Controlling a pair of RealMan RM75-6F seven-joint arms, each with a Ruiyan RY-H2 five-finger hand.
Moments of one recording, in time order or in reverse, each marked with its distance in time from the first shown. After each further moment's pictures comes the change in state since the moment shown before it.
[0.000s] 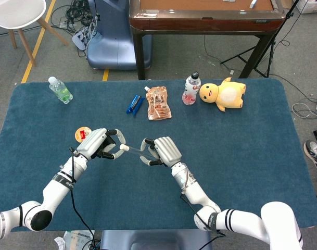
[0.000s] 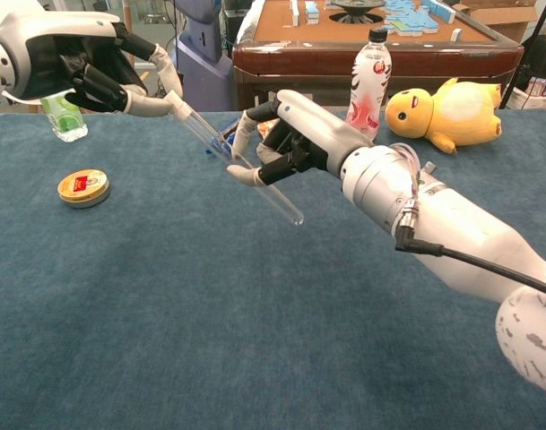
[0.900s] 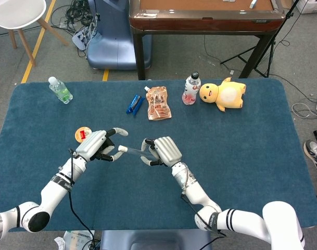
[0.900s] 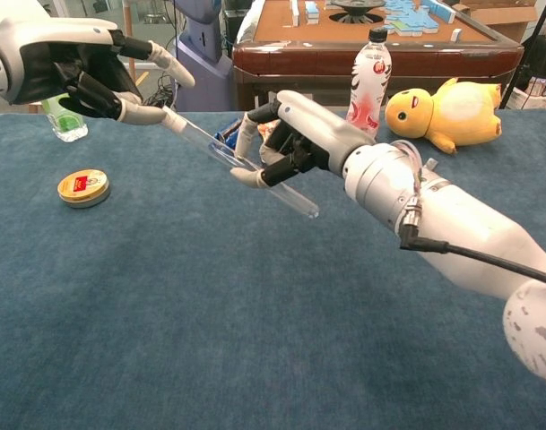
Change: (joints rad) left arm 0.005 0.025 0.016 -0.003 0.023 -0.016 -0.001; right arm -0.004 0.037 -0.005 -0.038 0.017 -0.024 -0.076
